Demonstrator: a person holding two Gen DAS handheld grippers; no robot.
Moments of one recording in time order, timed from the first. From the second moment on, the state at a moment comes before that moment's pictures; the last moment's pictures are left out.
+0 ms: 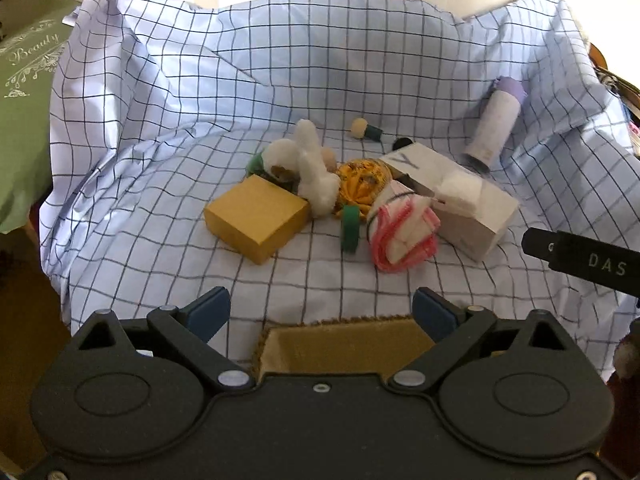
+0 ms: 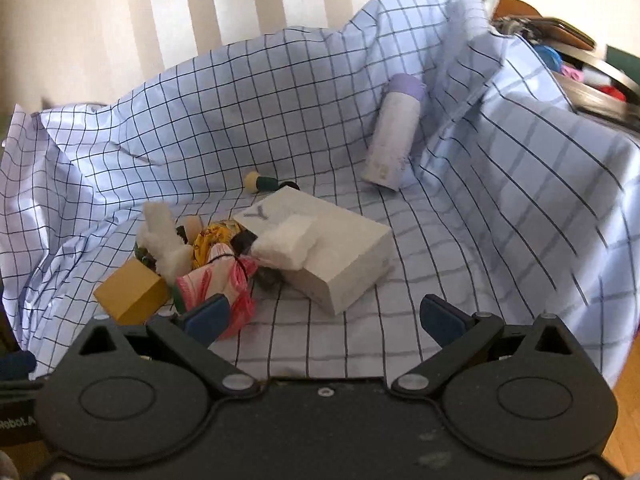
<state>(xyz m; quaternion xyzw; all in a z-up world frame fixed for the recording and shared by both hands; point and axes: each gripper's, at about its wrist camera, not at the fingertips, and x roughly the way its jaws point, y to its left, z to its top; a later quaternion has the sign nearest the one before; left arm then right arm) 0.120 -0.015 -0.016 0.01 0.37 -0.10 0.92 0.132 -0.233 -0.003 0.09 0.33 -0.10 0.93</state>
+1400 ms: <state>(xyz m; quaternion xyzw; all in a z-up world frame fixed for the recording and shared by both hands) 0.213 -0.022 -0.035 0.06 0.37 -0.10 0.92 0.282 -0.205 -0.058 0.04 0.37 -0.10 0.92</state>
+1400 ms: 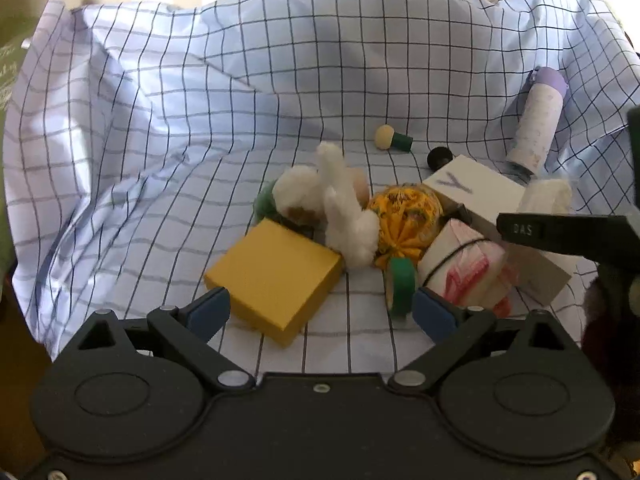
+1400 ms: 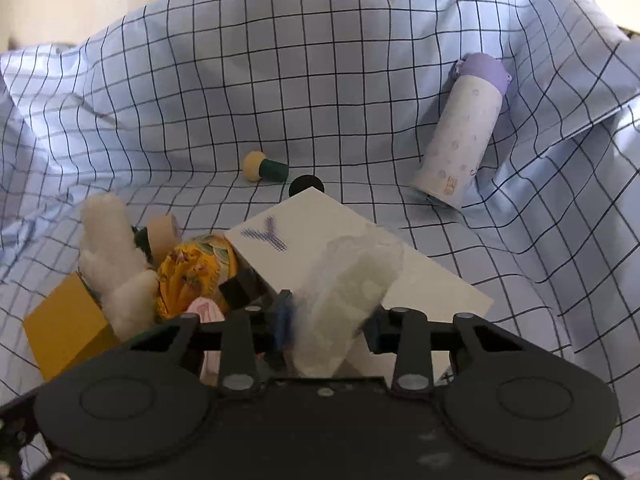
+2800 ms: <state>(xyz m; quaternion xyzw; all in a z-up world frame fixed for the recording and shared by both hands) 0.274 -0.055 -0.018 0.09 0.35 -0.15 0.92 0.227 -0.219 -0.015 0.09 0.30 -0.09 0.95</state>
